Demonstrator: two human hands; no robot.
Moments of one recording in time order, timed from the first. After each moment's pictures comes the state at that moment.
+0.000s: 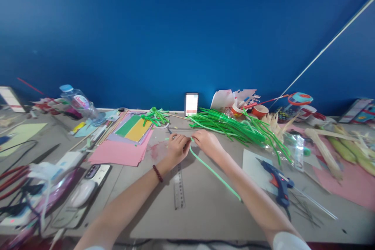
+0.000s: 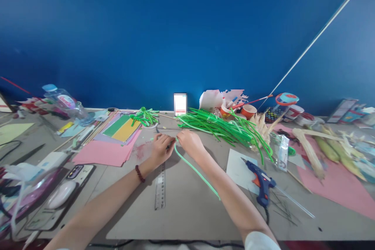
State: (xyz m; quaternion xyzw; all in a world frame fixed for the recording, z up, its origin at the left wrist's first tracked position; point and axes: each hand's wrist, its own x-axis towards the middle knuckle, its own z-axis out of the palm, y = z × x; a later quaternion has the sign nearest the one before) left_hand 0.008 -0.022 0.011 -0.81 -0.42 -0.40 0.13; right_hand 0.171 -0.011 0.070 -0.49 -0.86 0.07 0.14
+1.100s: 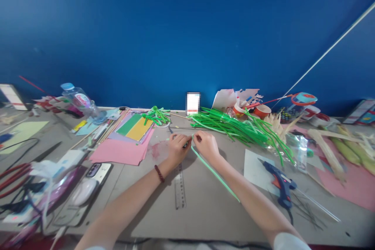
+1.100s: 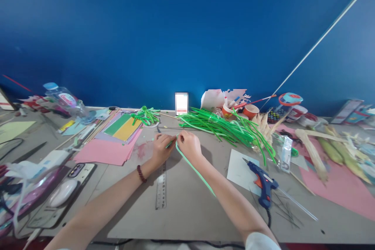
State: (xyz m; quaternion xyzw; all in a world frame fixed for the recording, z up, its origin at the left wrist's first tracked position) left_hand 0.010 -0.019 0.003 -0.77 -0.44 -0.45 0.10; right_hand 0.156 -0.016 0.043 -0.56 -0.75 0.10 0.33
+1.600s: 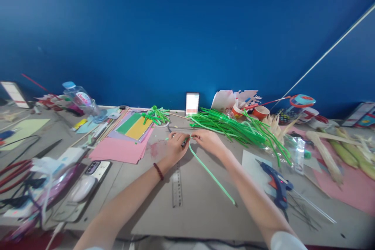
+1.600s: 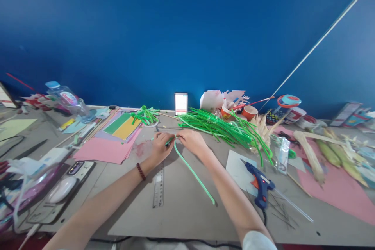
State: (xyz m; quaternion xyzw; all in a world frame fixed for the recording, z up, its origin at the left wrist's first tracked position) left_hand 0.011 -0.016 -0.002 -0.78 -0.46 -0.43 0.07; right_hand 0.185 -0.001 0.067 -0.44 -0.87 0.13 0.19
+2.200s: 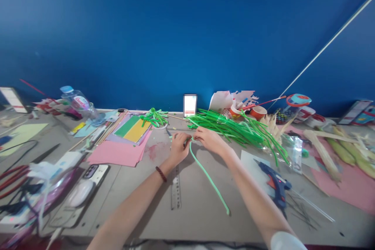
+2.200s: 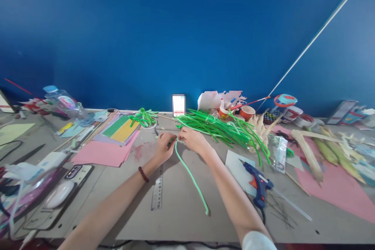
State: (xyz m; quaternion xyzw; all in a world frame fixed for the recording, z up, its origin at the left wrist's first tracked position) left_hand 0.025 -0.010 0.002 -0.78 -0.45 -0.43 0.00; right_hand 0.200 0.003 0.073 -0.41 -0.89 0.12 0.18
